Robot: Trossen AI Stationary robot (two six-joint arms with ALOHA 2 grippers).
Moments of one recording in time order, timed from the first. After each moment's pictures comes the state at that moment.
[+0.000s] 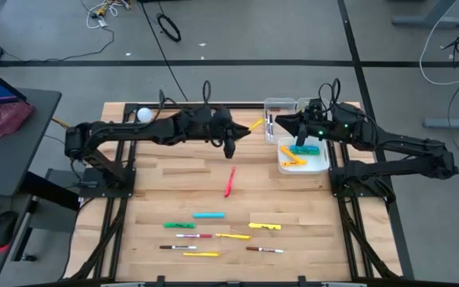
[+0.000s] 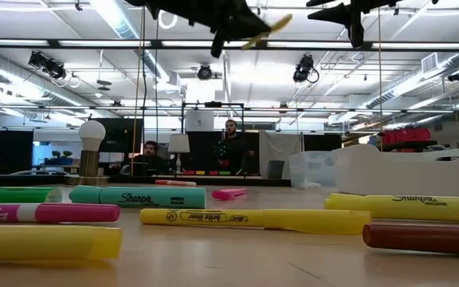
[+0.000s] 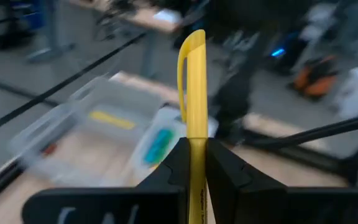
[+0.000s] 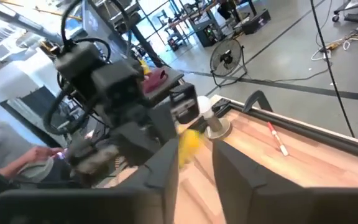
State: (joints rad) left arm 0.19 1.57 1.24 0.12 0.03 -0.24; right arm -0.25 0.85 0.83 -0.07 0.05 0.58
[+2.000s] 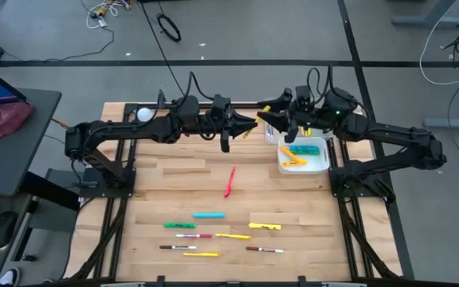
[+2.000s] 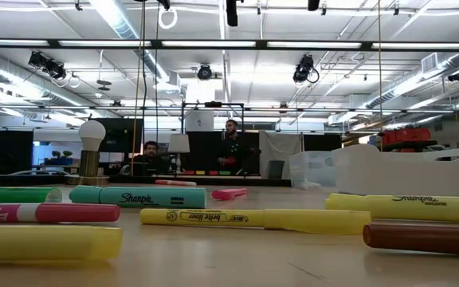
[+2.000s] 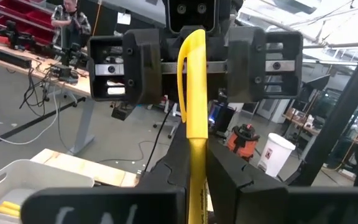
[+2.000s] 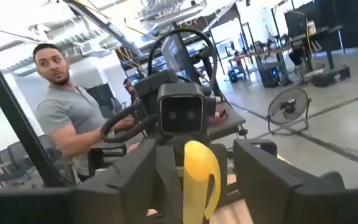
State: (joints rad) left arm 0.20 1.57 1.29 0.44 0.19 -0.37; right arm -0.25 1.11 1.07 0.18 -0.15 0.38
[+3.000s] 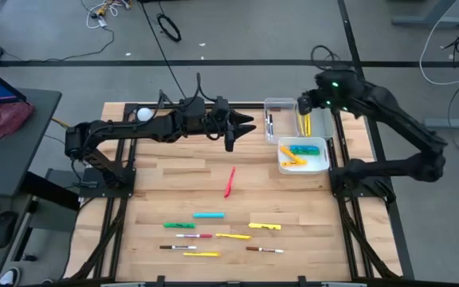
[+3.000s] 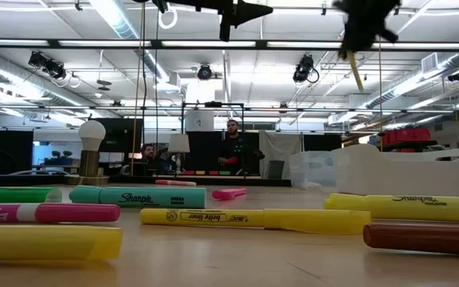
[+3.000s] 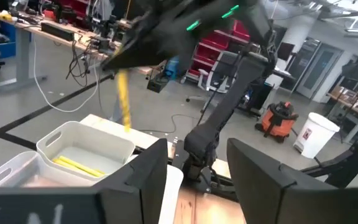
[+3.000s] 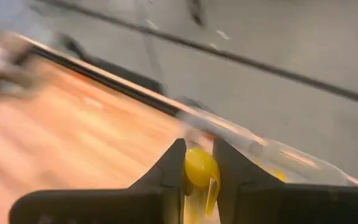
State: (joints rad) left arm 0.20 1.58 1.29 0.27 0.09 -0.32; right arm -0.64 1.09 1.33 -0.95 0.23 0.34
